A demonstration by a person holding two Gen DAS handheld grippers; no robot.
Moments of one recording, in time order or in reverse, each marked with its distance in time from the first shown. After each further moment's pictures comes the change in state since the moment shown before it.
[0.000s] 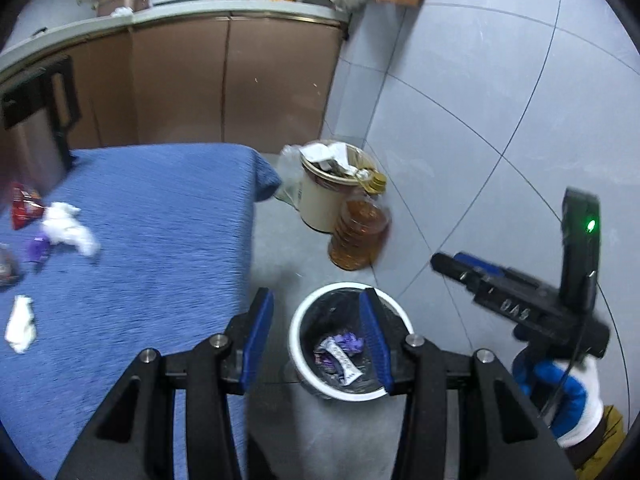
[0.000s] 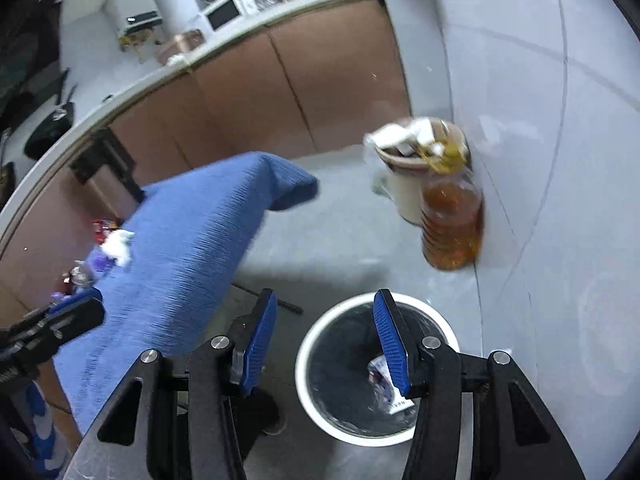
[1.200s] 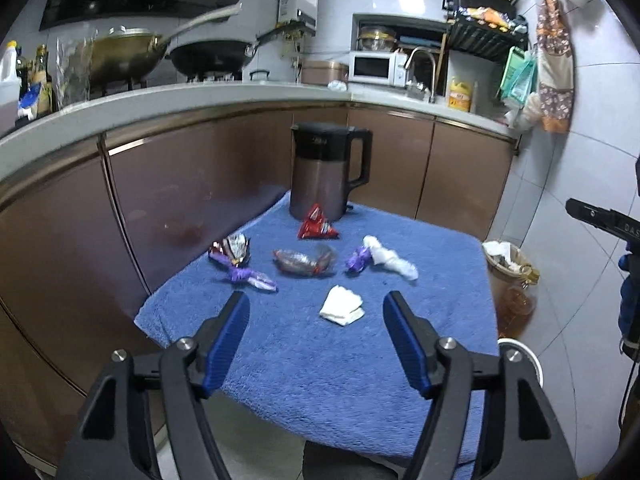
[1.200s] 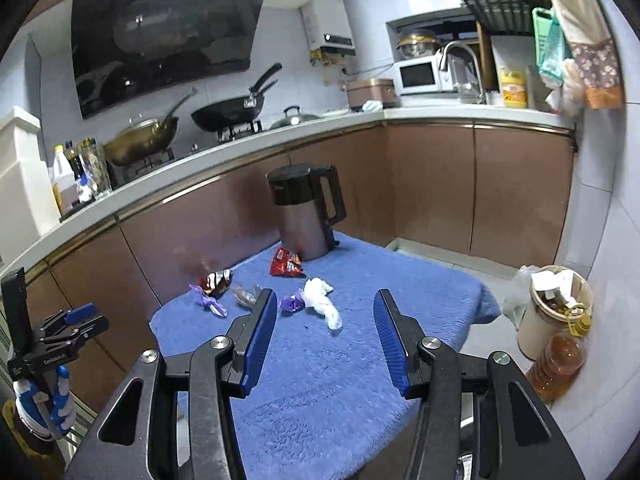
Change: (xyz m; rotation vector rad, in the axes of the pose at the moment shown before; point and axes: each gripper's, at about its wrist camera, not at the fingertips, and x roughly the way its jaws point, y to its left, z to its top) left arm -0.262 0.223 -0.104 -0.252 -0.289 0.500; right arm -0.101 0.261 0.042 -0.419 -0.173 0.357
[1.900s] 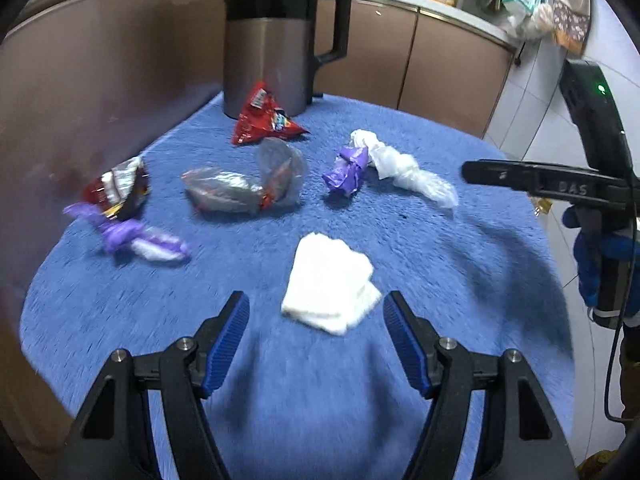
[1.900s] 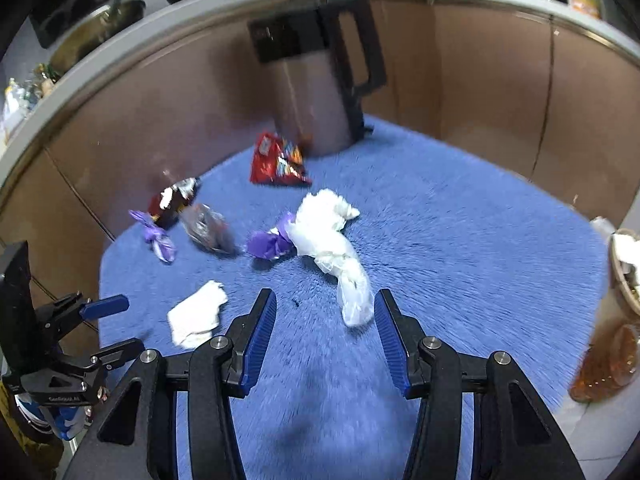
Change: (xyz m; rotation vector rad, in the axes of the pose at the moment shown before) left arm 0.236 -0.016 -0.021 0.100 0.333 -0.148; right arm 0.287 -0.010 -0.045 -0.033 0.389 0.105
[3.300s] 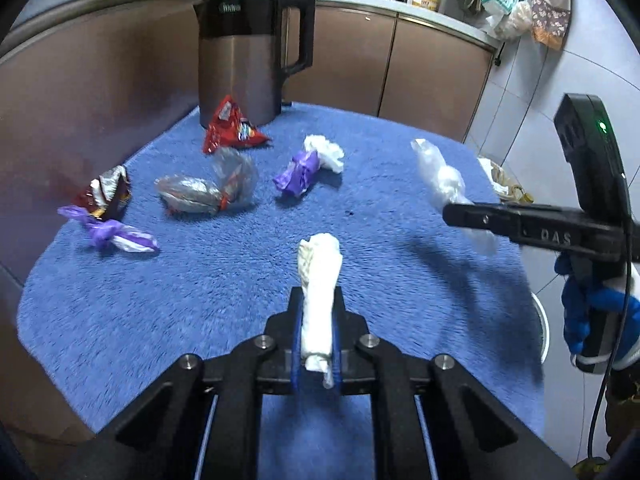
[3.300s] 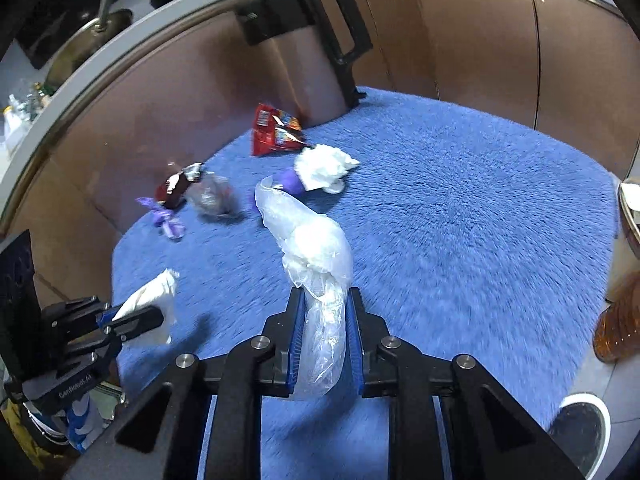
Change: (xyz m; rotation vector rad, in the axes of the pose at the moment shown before) left arm -0.042 -0.050 -0.020 0.010 -0.052 -0.014; right arm -0.028 0.001 -0.047 0.093 0.008 0.050
